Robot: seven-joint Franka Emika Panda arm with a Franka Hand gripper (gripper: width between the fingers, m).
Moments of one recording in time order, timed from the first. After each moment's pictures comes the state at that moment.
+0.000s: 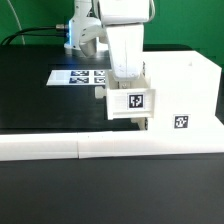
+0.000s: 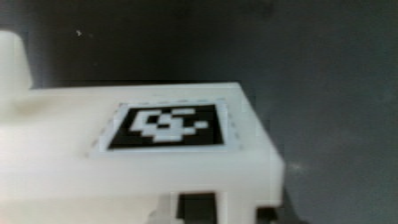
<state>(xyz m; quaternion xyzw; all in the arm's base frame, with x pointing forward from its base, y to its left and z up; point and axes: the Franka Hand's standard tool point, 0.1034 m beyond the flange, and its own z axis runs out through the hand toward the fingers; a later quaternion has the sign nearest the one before) 0.551 0.026 0.057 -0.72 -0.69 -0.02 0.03</state>
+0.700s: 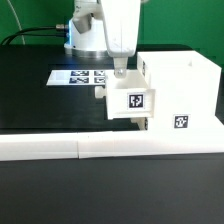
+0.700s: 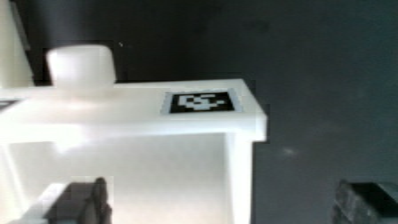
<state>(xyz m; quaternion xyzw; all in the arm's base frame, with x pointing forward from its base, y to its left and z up) 0.558 0.015 0.096 -0.73 -0.69 -0.01 0.01</state>
